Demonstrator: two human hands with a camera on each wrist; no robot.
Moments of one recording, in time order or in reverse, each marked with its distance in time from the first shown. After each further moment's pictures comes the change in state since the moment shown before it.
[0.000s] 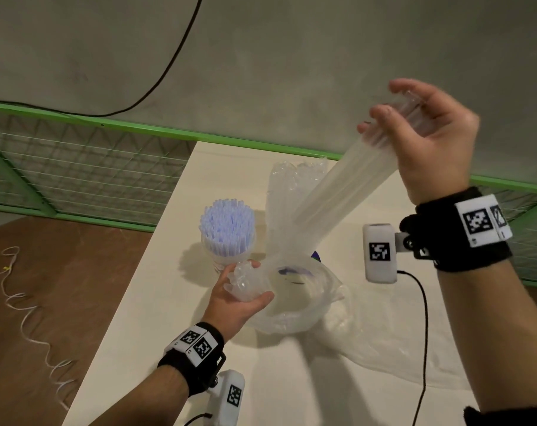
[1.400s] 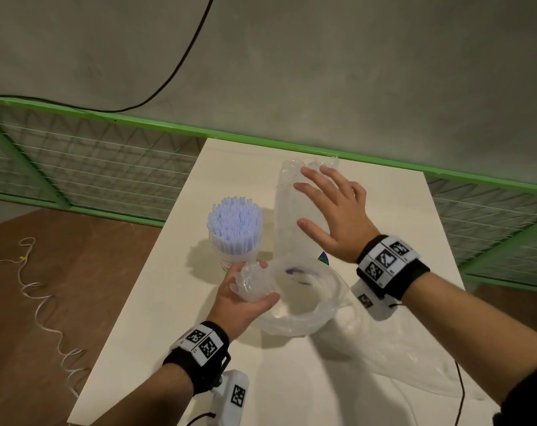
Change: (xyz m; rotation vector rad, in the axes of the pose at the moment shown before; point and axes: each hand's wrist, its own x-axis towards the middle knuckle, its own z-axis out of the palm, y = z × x) left_hand -0.002 -0.003 0.002 -0.067 0.018 -0.031; right_hand -0.079 0.094 0.030 -0.909 -0.728 -0.242
